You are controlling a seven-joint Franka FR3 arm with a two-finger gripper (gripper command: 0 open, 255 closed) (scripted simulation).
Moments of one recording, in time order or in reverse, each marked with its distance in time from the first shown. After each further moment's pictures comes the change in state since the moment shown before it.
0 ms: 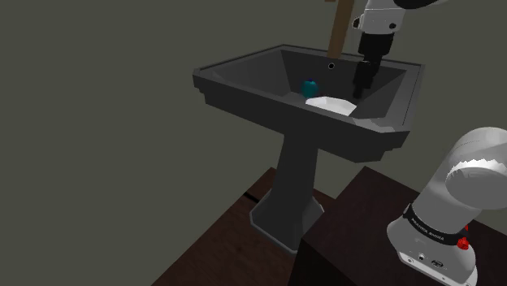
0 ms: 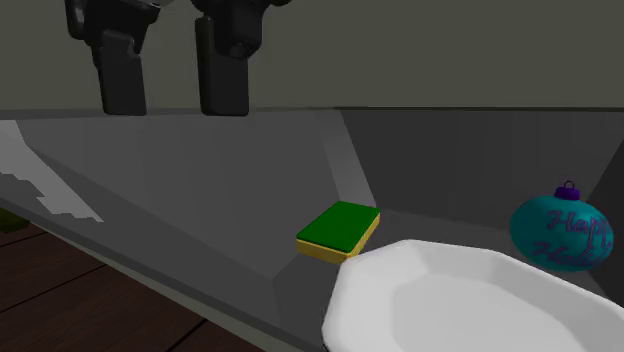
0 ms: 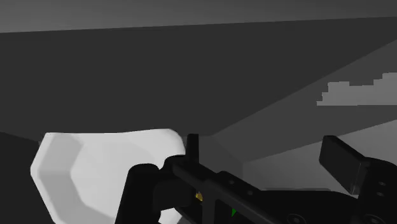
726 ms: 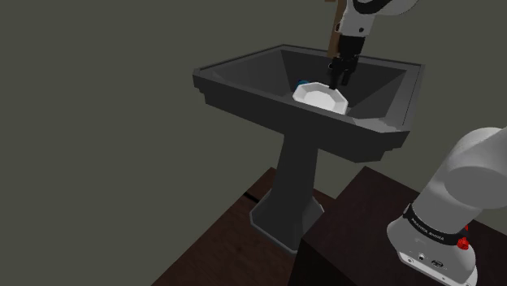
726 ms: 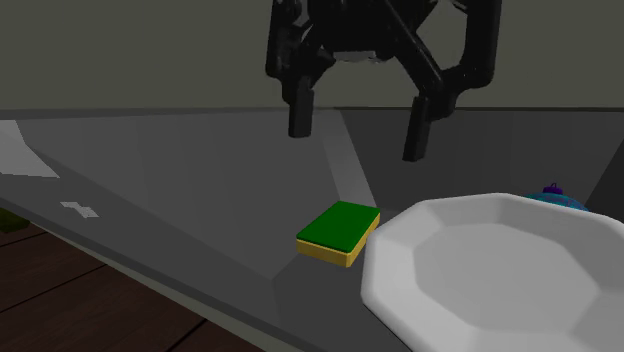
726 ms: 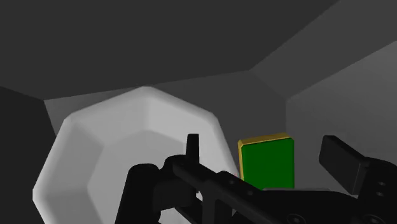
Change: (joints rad) arm -0.024 0.327 -0.138 0.180 0.063 0.170 -0.072
